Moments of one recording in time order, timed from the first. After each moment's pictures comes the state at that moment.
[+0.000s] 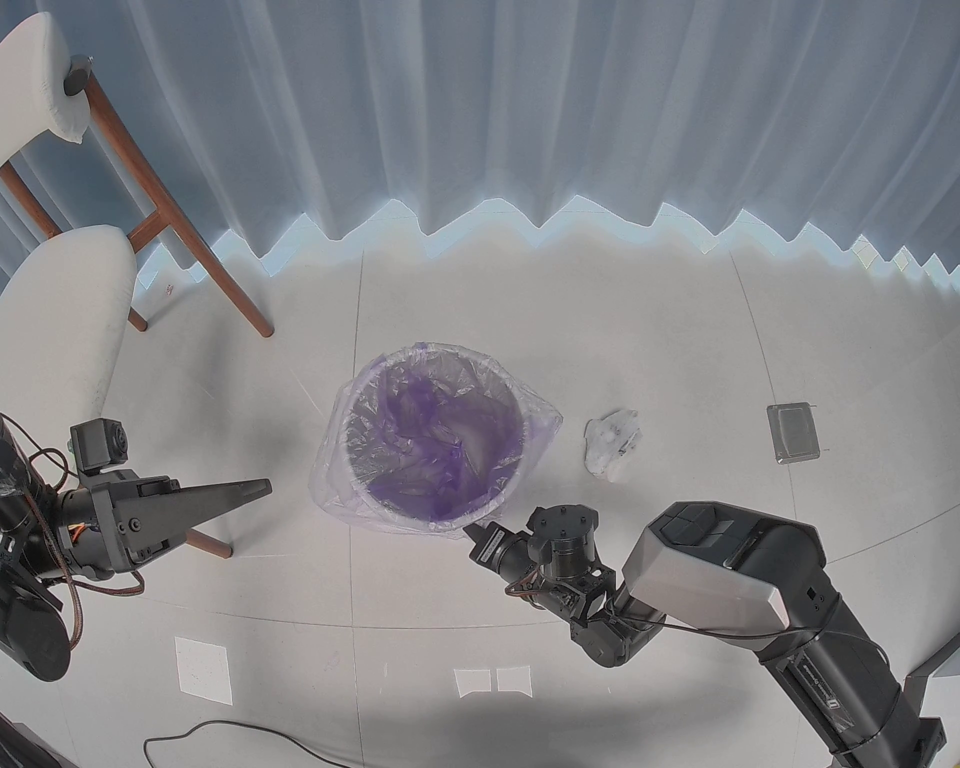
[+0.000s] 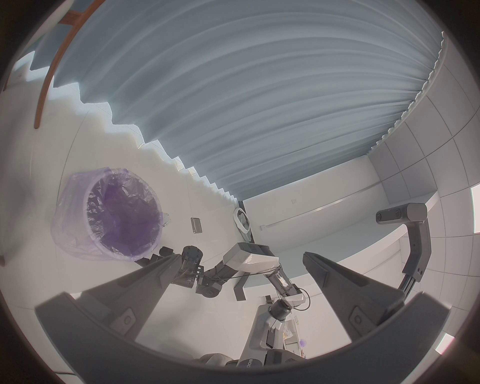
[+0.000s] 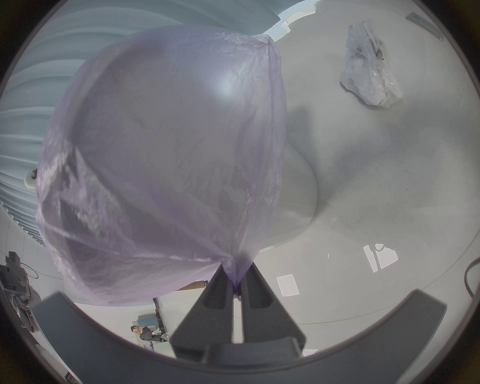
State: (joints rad) left arm 0.00 1.57 -0.24 -1.54 -1.20 -0.82; right arm 0.67 2.76 -1.36 -1.17 0.03 0.90
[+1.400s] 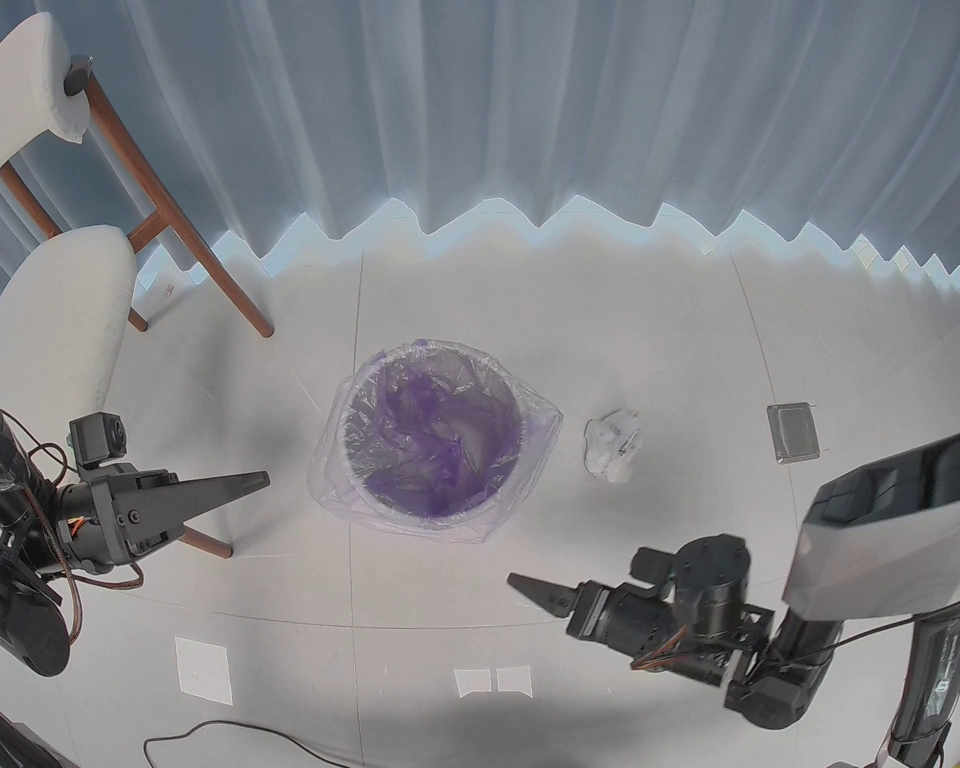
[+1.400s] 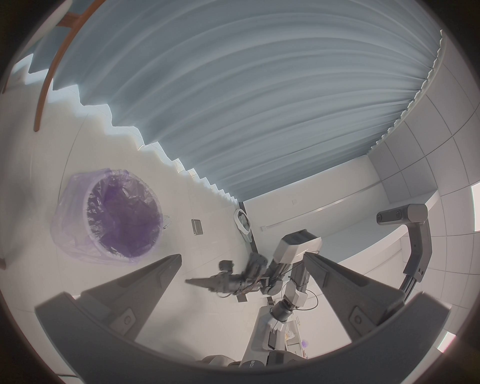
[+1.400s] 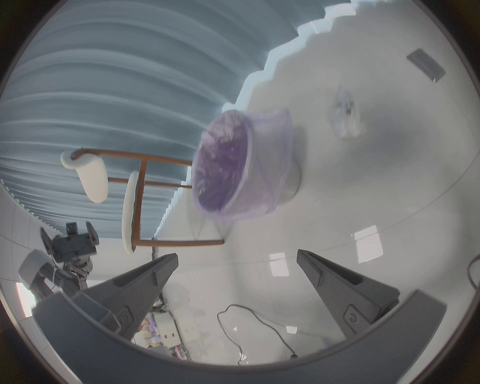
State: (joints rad) left arm 0.01 1.57 -0.25 -1.54 -1.20 -0.82; right arm 0.74 2.23 -0.43 -1.46 0.07 0.84
